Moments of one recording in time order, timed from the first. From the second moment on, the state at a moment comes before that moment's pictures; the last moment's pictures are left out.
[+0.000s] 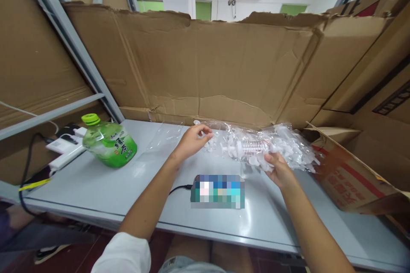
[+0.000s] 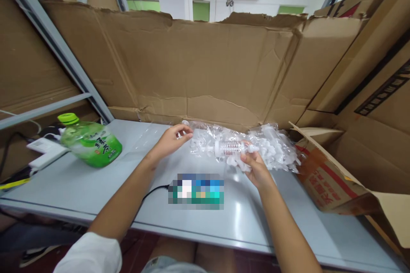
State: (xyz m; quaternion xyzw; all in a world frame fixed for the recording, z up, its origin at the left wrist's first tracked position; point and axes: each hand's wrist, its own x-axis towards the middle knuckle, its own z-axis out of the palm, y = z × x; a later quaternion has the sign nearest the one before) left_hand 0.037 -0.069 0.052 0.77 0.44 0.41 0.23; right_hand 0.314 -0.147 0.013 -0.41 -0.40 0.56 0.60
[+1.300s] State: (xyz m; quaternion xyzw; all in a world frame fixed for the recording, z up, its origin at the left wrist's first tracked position) left_hand 0.014 -0.083 0.046 0.76 0.19 0.12 0.61; right_hand 0.325 -0.150 0.015 -0.45 -0.43 0.59 0.51
